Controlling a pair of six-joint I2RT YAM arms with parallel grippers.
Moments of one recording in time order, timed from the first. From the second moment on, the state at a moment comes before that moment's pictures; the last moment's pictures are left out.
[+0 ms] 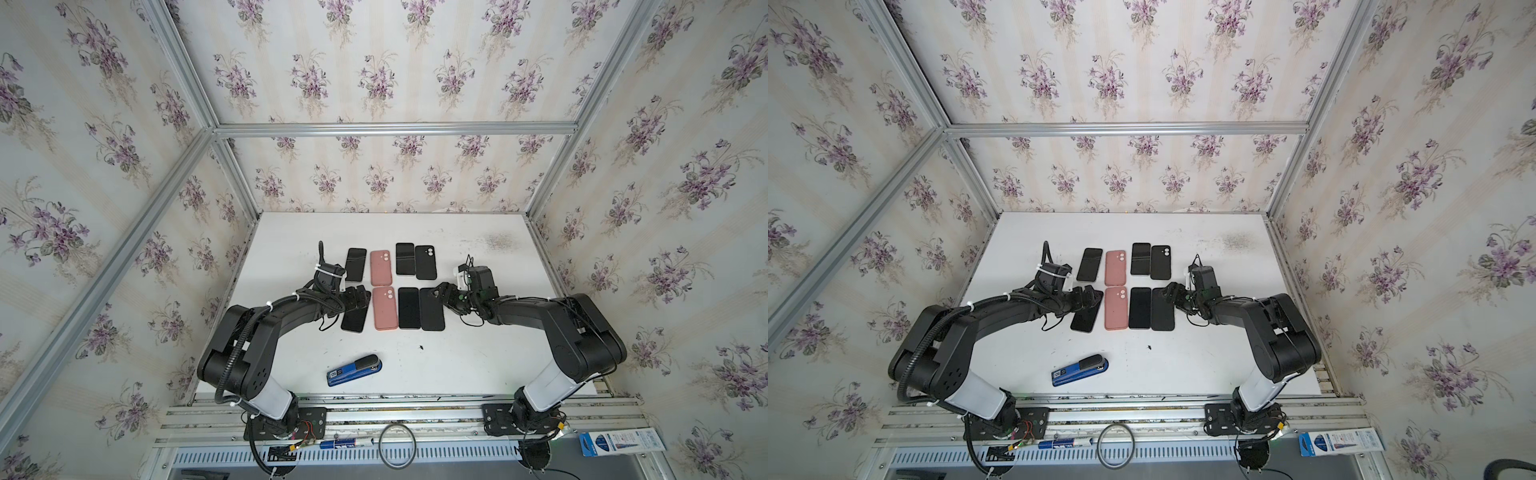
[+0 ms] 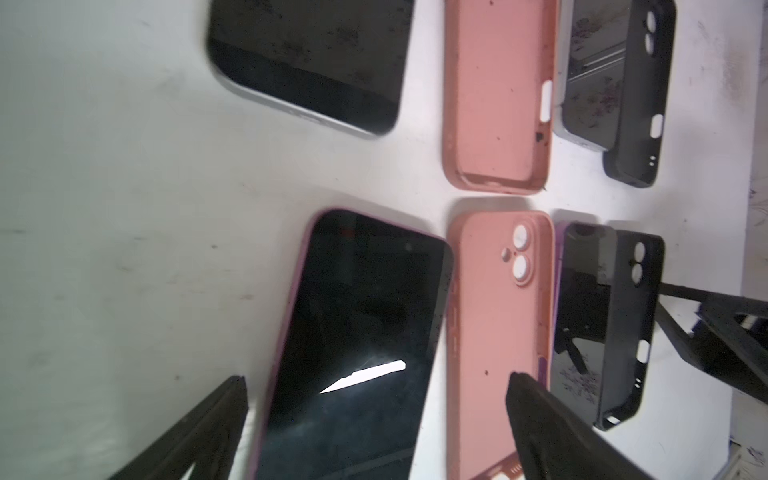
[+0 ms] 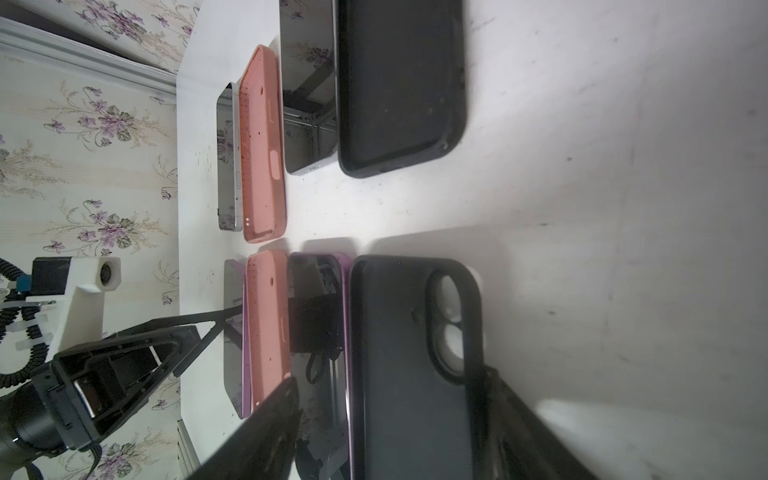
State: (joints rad) left arm -0.34 1.58 0.75 -0.14 0.25 -0.56; right arm 0.29 1.66 0.65 0.20 -0.47 0.72
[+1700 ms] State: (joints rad) left arm -0.12 1.93 1.33 -0.35 0.33 -0.43; right arm 0.15 1.99 1.26 -0.24 -0.47 0.49
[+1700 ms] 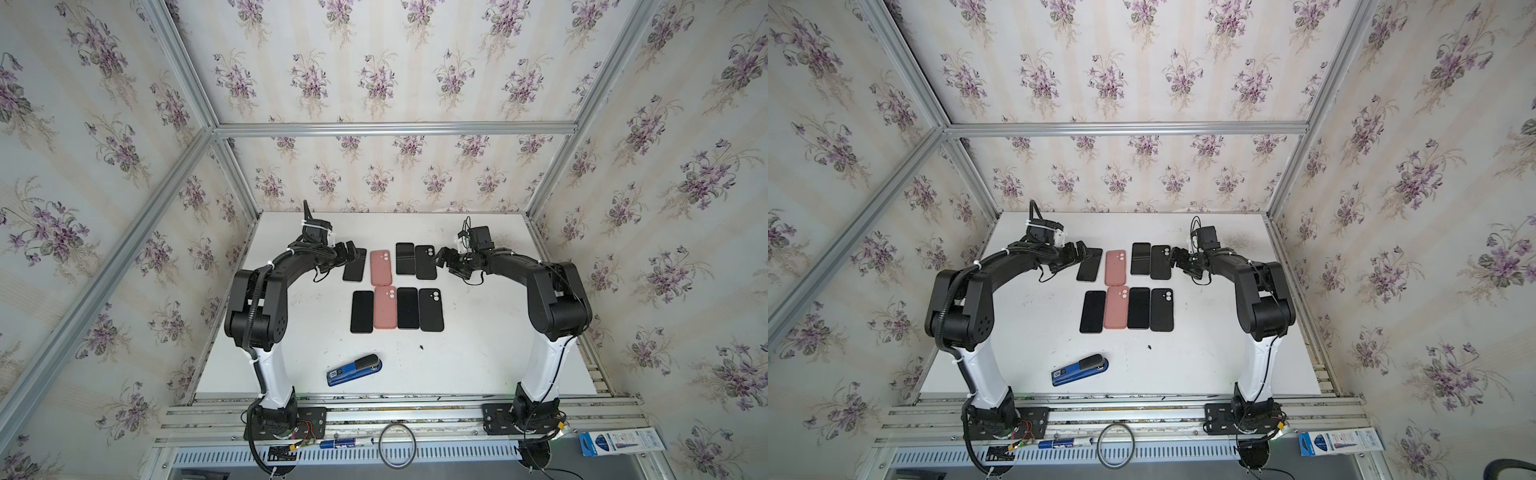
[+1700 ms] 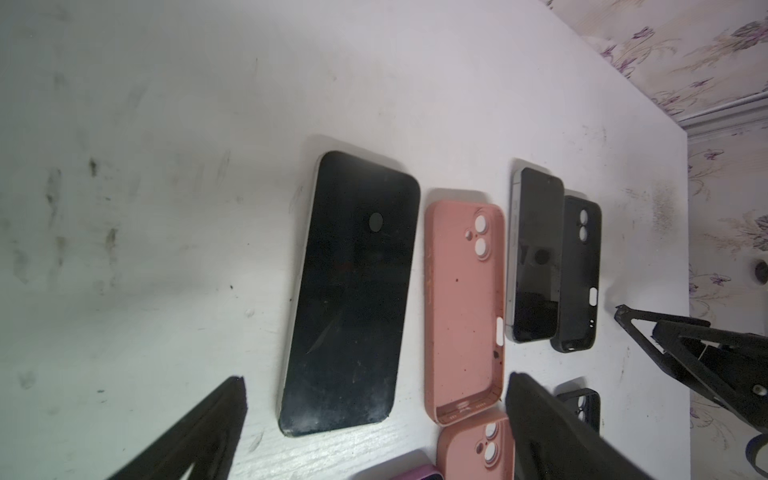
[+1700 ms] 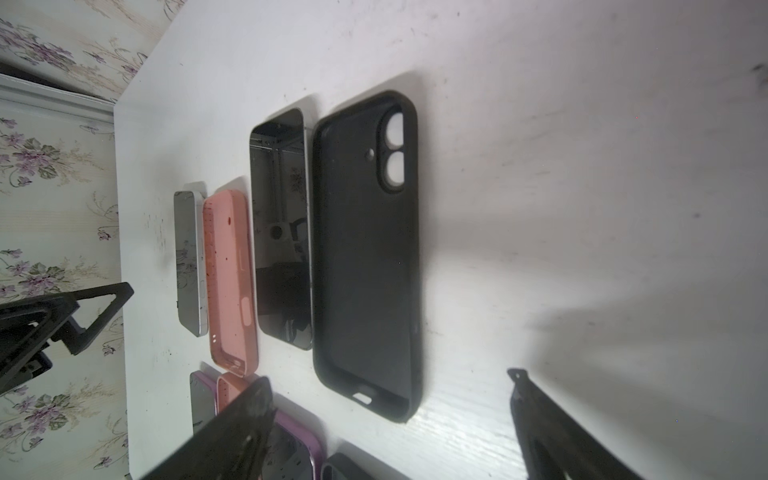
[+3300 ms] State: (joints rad) left arm -0.12 1.22 0.99 -0.26 0.10 -0.38; right arm 0.17 1.45 1.01 -0.29 -0.34 0.36
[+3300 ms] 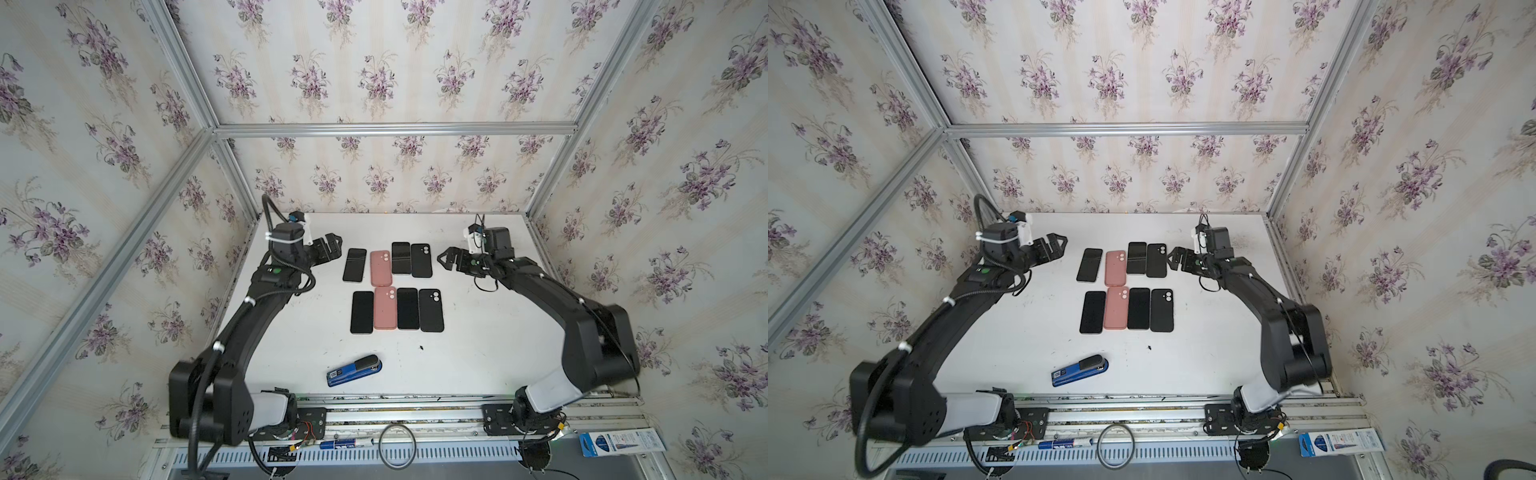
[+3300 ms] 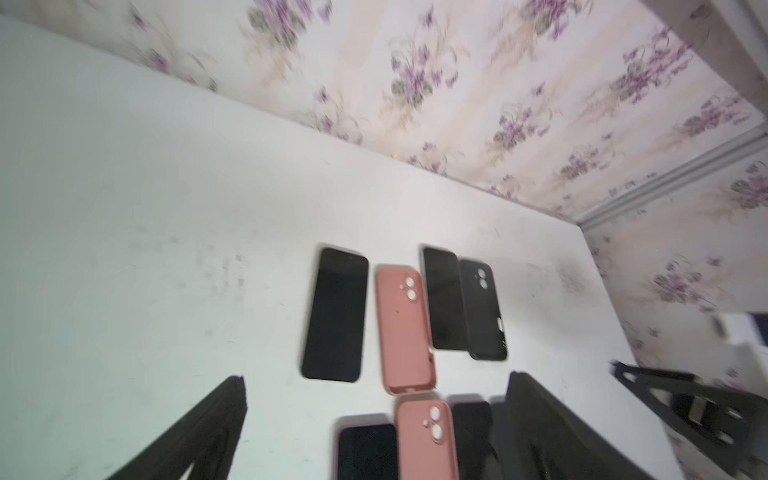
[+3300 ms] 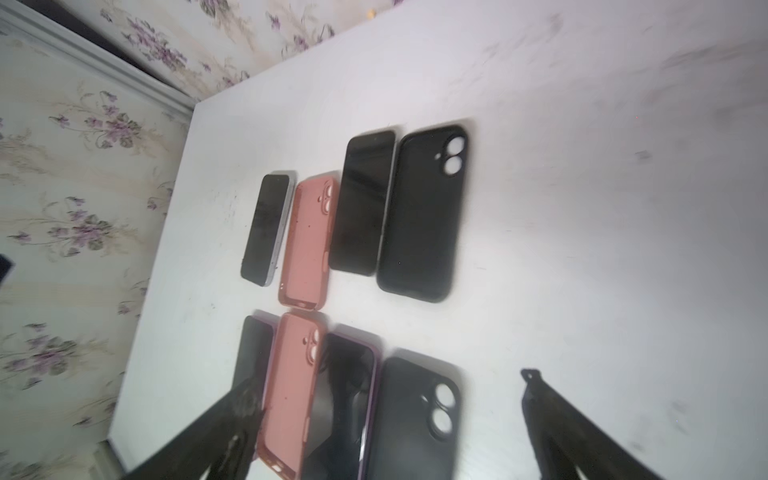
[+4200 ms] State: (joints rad) left arm 0.01 1.32 0.31 0.71 0.00 0.02; right arm 0.08 1.55 0.36 0.81 0.19 -0.03
